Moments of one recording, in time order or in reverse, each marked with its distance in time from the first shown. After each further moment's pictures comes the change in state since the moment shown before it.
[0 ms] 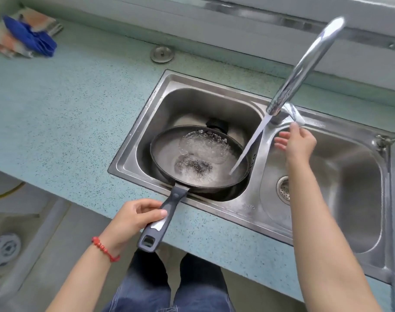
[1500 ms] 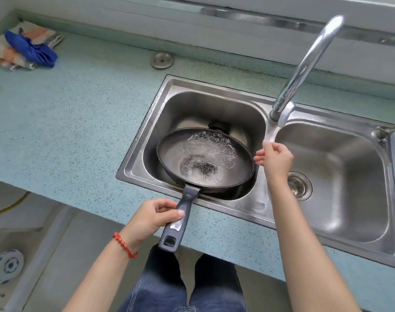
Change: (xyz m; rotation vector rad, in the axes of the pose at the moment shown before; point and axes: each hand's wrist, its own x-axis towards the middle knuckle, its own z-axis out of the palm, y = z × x) left_hand 0.009 0.001 -0.002 0.006 -0.140 0.039; right_hand -0.070 0.034 0.024 -0.099 -0.034 -0.017
